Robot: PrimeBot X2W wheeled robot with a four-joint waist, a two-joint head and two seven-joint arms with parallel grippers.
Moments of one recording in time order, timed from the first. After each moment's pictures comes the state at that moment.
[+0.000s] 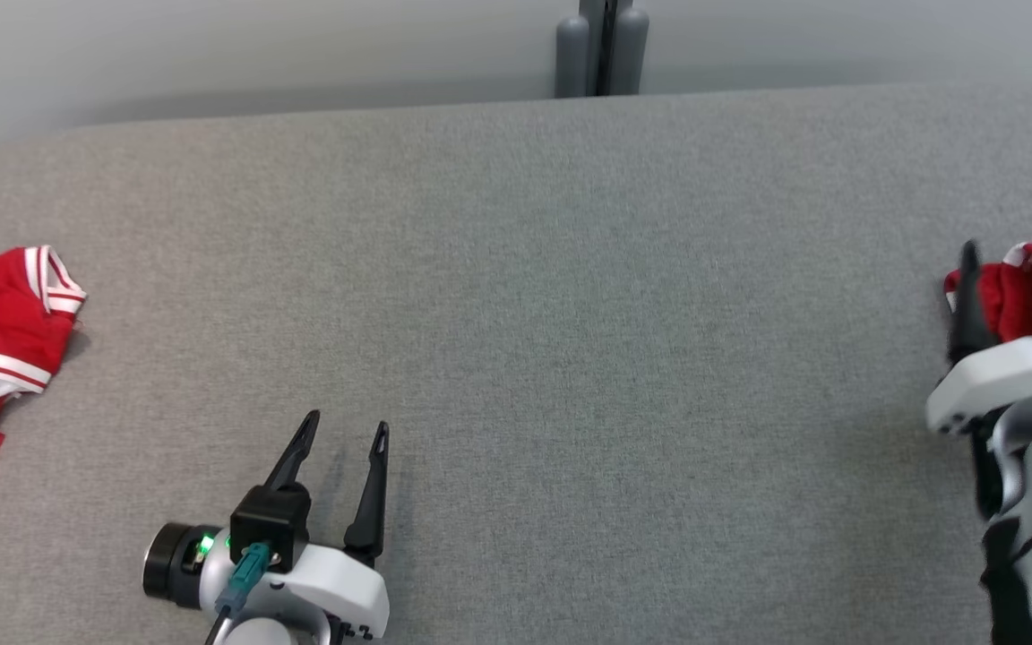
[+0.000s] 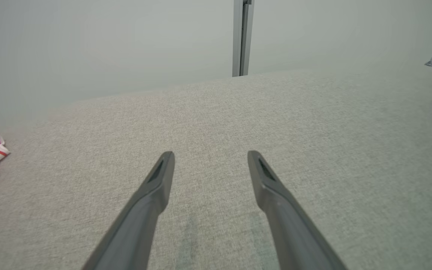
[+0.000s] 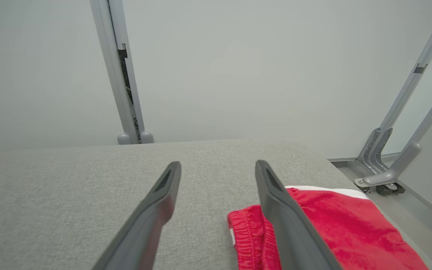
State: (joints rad) left arm -0.16 0.05 -0.23 0.37 -0.09 0.04 -0.26; right arm -0.61 -0.08 -0.35 0.75 -0.15 0.13 -0.26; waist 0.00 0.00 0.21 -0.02
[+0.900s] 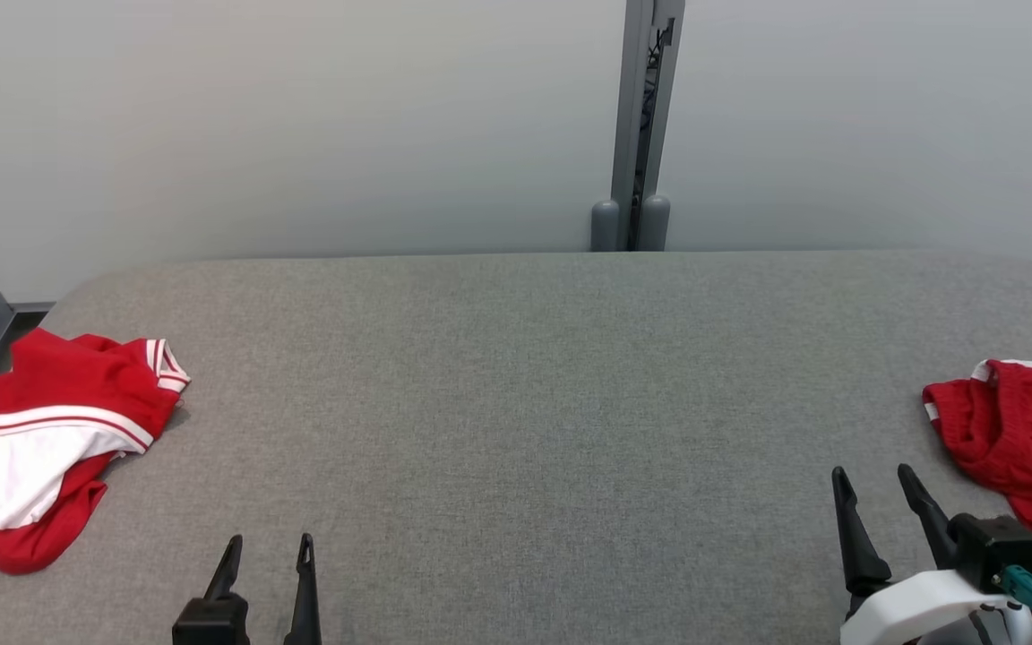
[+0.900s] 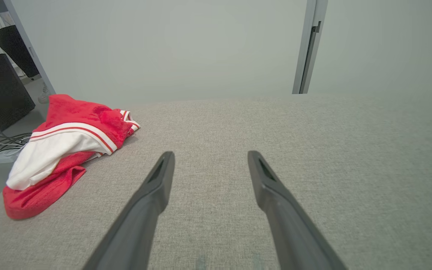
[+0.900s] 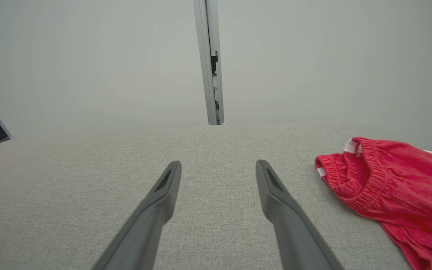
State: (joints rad) left arm 0.04 0.05 -0.10 0.38 -0.10 0.11 -0.26; right arm -0.10 -0.05 -0.01 0.46 0.14 0.13 -0.26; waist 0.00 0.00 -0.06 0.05
